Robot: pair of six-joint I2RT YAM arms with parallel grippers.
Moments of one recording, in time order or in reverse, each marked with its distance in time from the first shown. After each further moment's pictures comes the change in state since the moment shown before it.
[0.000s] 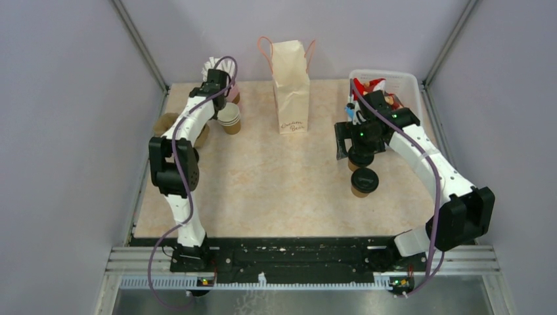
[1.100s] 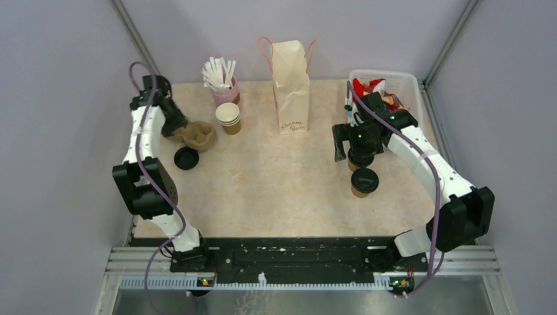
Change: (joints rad) left arm 0.309 -0.218 -0.083 -0.185 0.461 -0.602; right arm 0.018 -0.002 -0.006 0.005 -0.005 0.000
